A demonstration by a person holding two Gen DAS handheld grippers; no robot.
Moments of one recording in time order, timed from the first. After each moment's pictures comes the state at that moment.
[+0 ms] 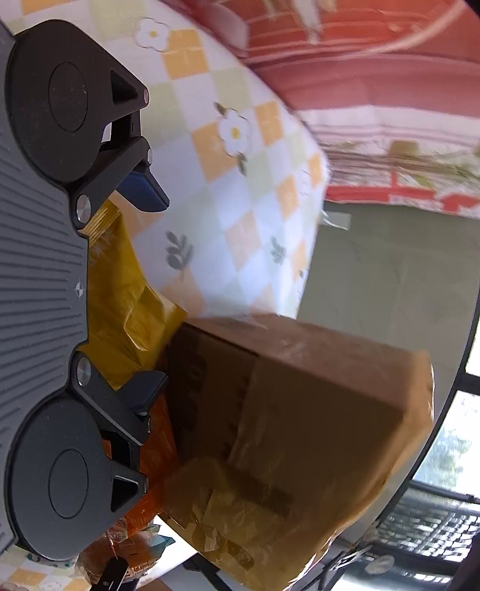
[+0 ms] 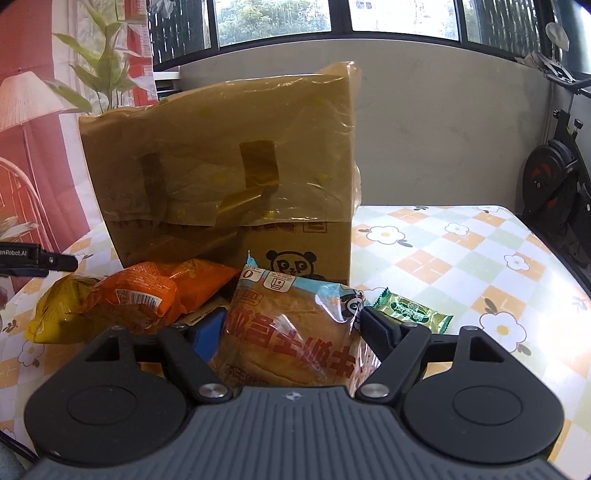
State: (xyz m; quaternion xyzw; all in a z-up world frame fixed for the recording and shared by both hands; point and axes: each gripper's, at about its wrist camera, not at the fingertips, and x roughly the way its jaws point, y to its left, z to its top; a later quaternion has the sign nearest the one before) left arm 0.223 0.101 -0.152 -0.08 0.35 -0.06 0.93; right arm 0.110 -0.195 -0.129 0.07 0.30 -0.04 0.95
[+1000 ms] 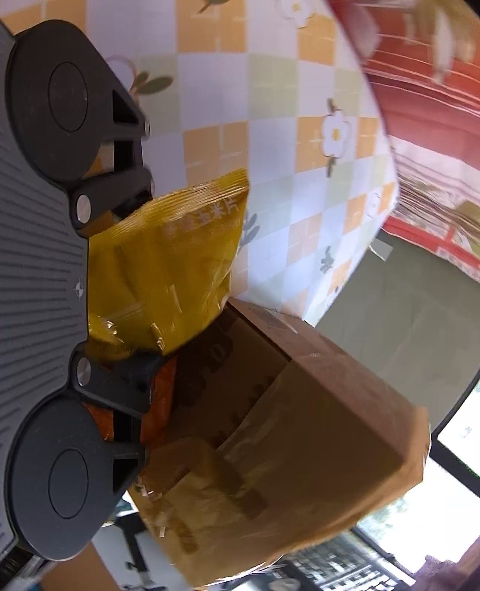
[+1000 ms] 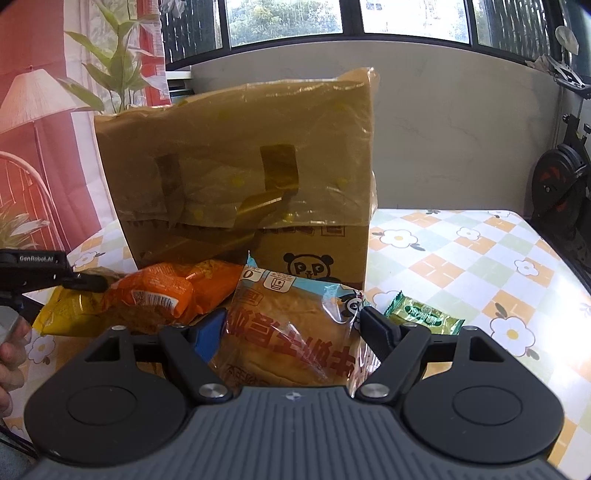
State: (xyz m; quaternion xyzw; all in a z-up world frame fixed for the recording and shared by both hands) left arm 0.205 0.093 -0.178 -0.24 0.37 -0.04 0.90; right arm 0.108 -0.186 -0.123 0.06 0.30 -0.02 0.95
